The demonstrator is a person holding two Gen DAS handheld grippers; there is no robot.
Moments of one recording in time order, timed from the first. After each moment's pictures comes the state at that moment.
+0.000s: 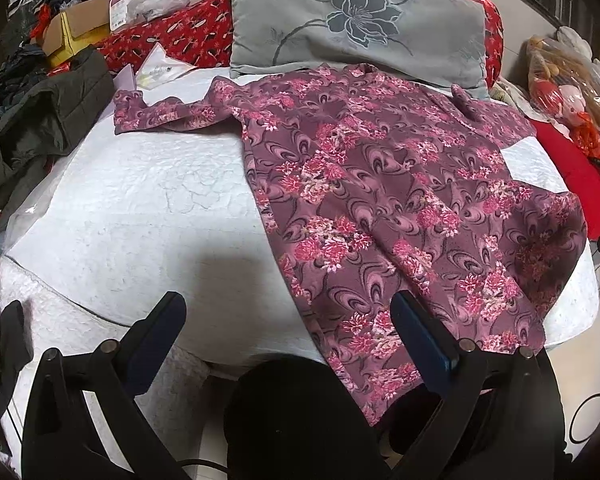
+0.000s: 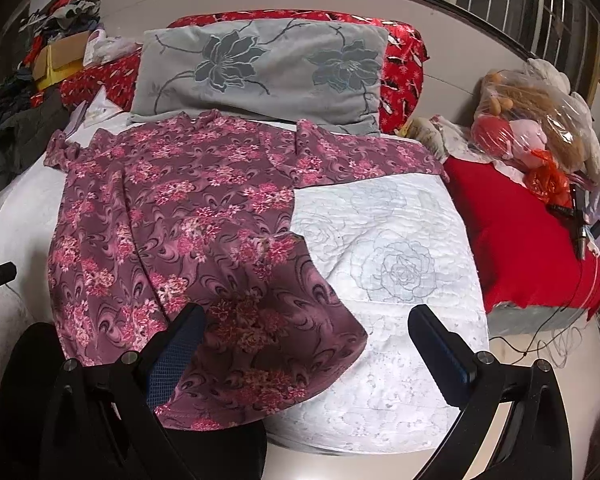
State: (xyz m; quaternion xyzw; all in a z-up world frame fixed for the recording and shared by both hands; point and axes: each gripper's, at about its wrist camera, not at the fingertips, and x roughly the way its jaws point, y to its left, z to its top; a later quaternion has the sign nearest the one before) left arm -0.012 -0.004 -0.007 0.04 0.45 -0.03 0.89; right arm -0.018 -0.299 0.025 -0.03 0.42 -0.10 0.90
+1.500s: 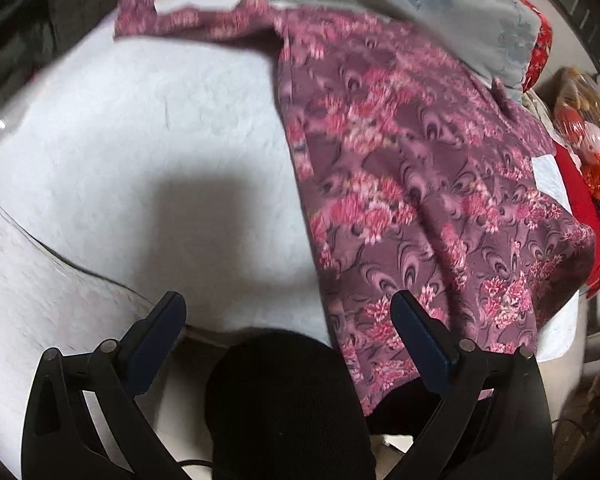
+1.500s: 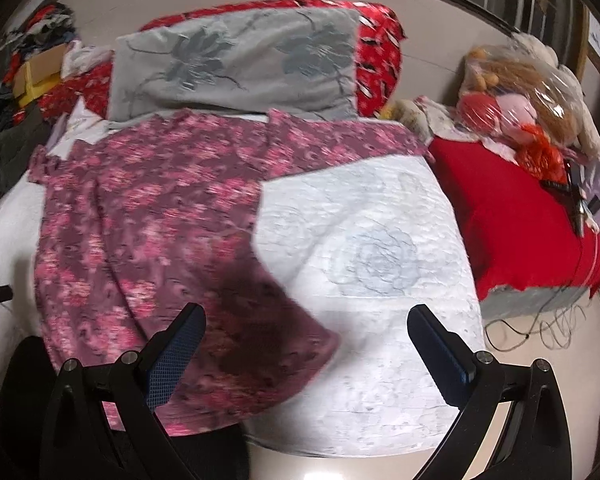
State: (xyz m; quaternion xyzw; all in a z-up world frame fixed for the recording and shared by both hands) left arm 0.020 0.033 -0.059 -0.06 0.56 -0.03 0.83; right arm -0.011 -0.346 0.011 -0.01 0.44 -0.13 0.89
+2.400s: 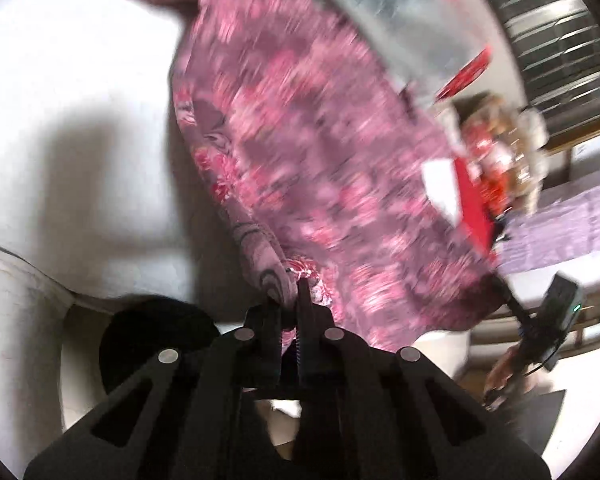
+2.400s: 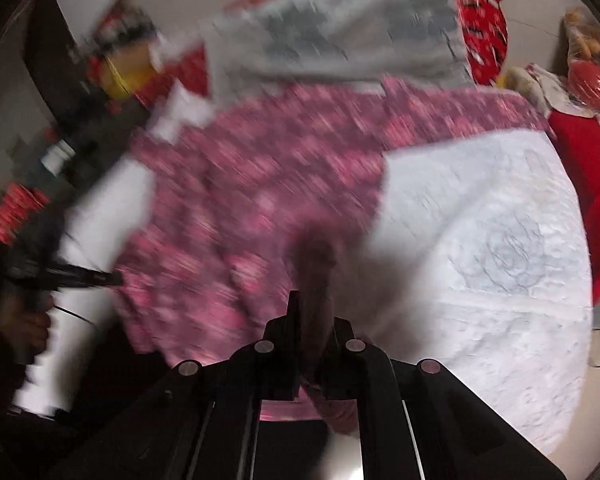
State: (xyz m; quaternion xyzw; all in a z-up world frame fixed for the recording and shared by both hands) left arm 0.024 0.035 -0.008 -0.24 0.57 -0.21 0.76; right arm -0.015 -0.331 0.038 0.12 0.43 0.13 0.88
